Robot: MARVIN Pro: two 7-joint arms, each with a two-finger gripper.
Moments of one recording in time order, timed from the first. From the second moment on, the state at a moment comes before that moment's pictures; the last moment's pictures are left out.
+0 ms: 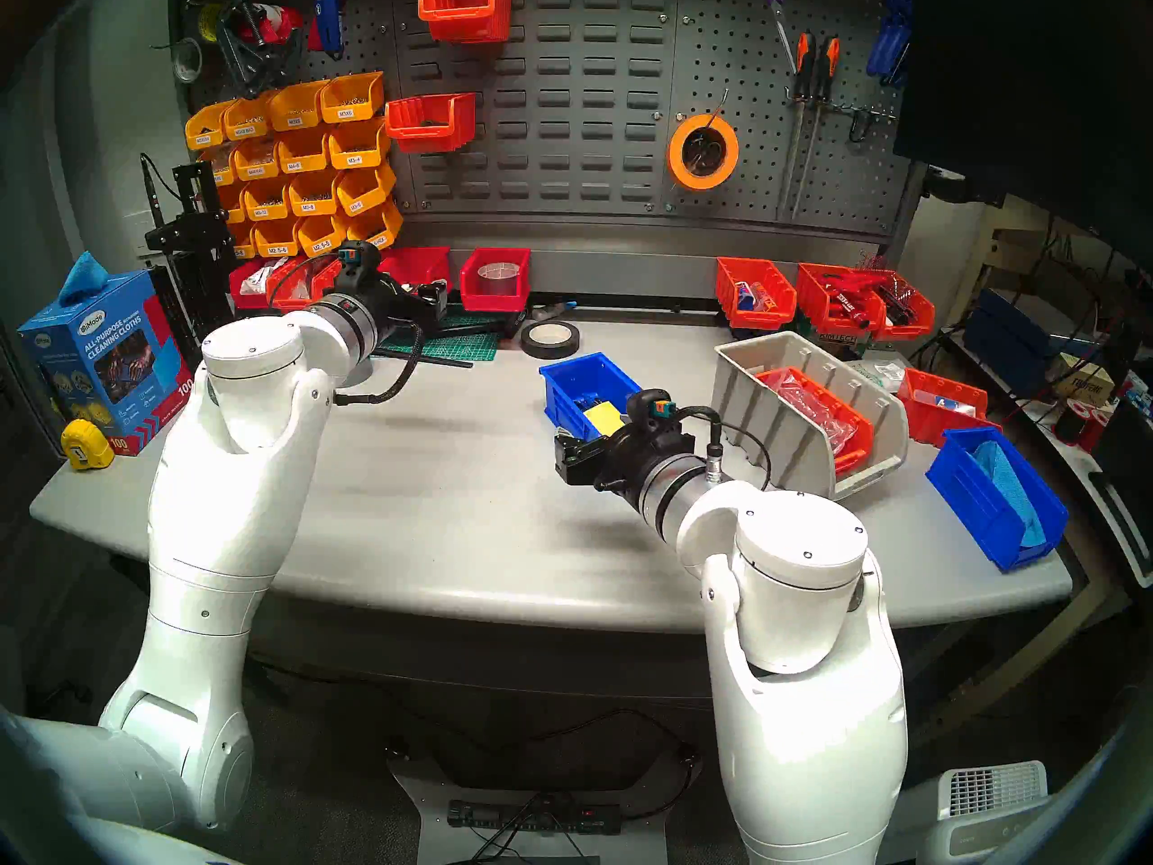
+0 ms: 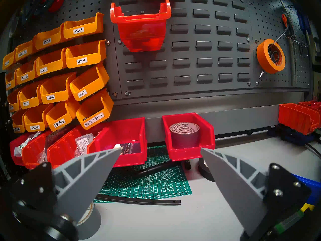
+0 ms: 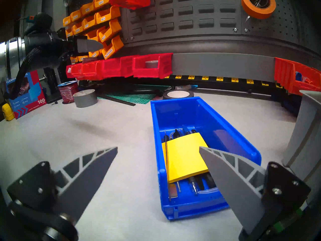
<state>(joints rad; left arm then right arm) 1.20 -1.32 -1.46 -1.88 -0.23 0.69 0.00 -1.79 -1.57 1.47 -2.31 -0.05 0.79 0.34</state>
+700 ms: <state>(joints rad) 1.20 -1.32 -1.46 -1.88 -0.24 0.69 0.00 -1.68 -1.58 1.44 -2.10 -0.03 0.68 0.34</state>
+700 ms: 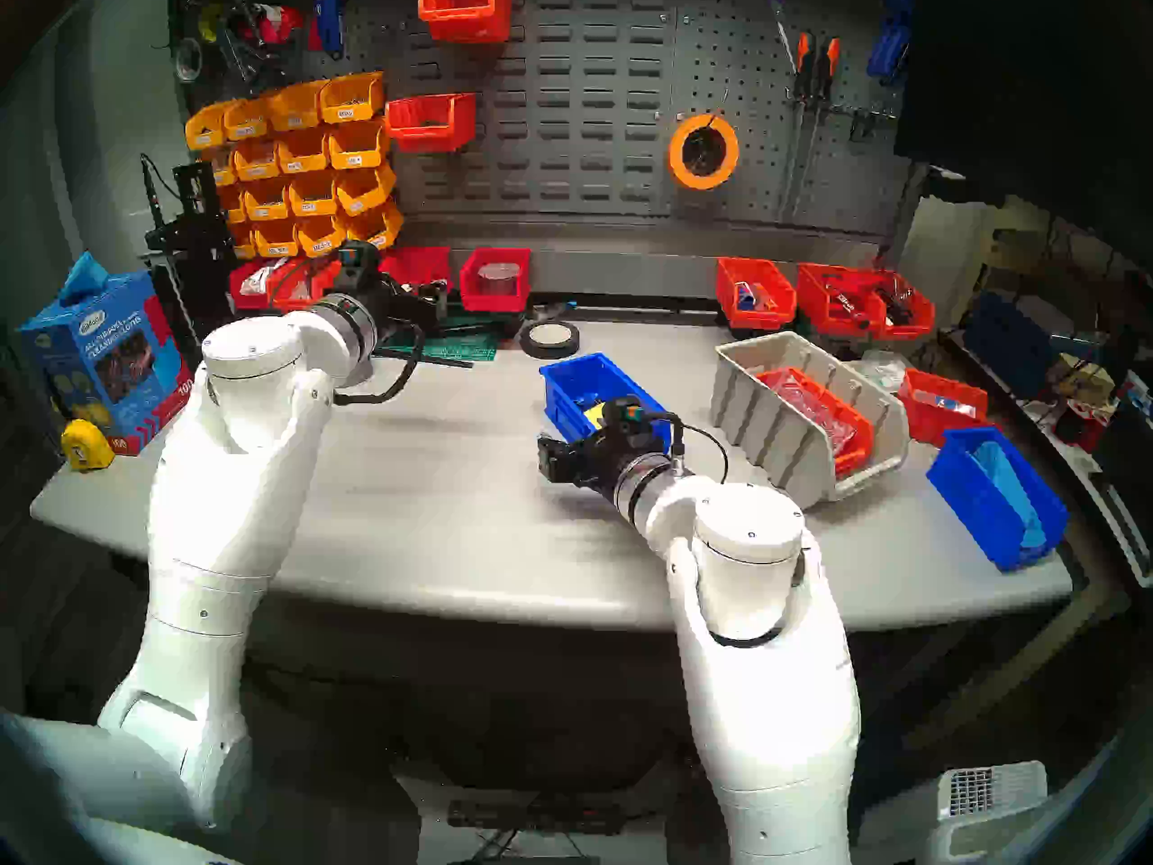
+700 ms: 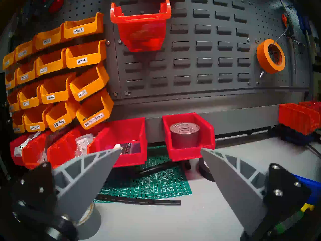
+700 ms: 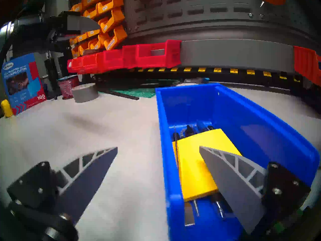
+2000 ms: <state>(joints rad) 1.20 -1.31 -1.45 -1.88 -0.25 0.69 0.02 -1.55 -1.59 1.41 -2.06 -0.09 0.68 0.21</state>
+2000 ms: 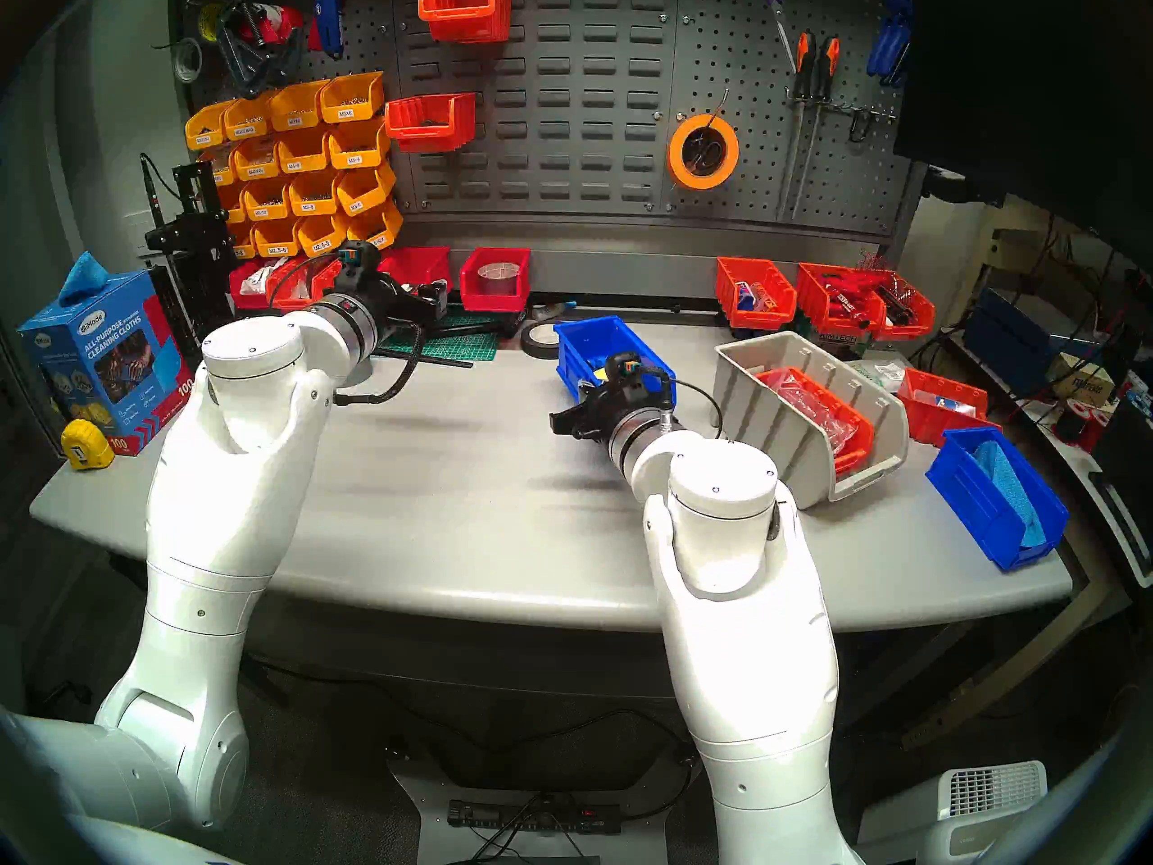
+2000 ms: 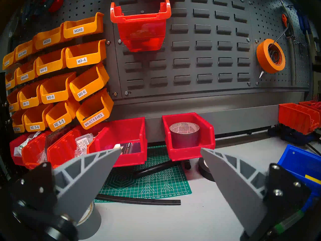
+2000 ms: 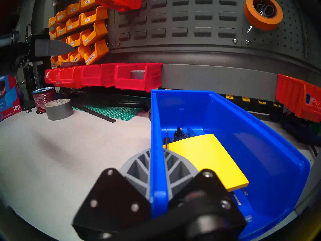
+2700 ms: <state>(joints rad) 1.20 -1.30 -1.45 -1.88 -0.26 0.69 0.03 -1.37 -1.60 1.45 -1.87 -0.12 0.65 0.19</state>
